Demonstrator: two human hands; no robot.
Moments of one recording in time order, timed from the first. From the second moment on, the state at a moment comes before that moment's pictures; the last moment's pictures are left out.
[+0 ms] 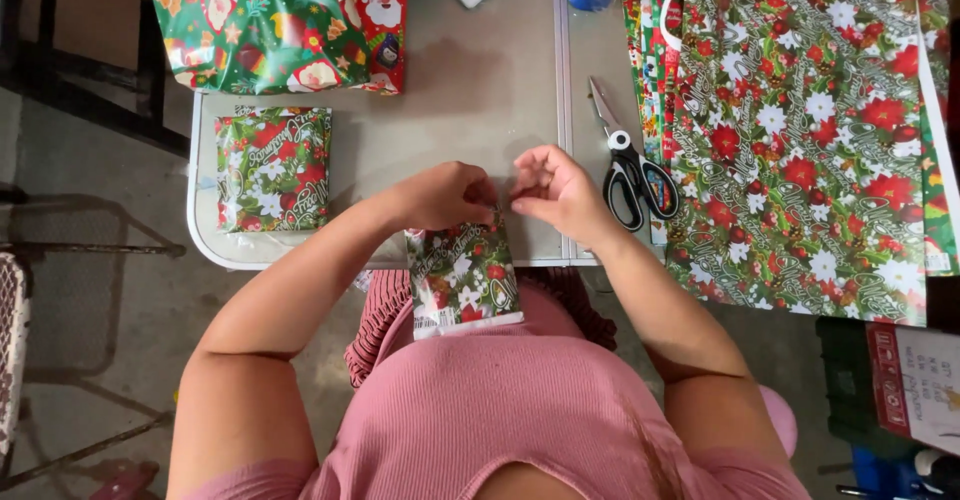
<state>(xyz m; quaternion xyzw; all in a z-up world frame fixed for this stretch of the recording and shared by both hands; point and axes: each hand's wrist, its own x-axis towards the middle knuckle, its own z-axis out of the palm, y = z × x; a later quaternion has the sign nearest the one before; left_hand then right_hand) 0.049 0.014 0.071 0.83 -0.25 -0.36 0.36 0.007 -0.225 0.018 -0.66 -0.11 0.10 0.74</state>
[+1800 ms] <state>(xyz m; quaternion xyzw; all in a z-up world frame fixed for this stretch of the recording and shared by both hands) 0.068 0.012 0.104 0.77 -0.29 -0.26 0.51 0.010 -0.220 0.109 -0.80 -0.15 0.07 0.58</state>
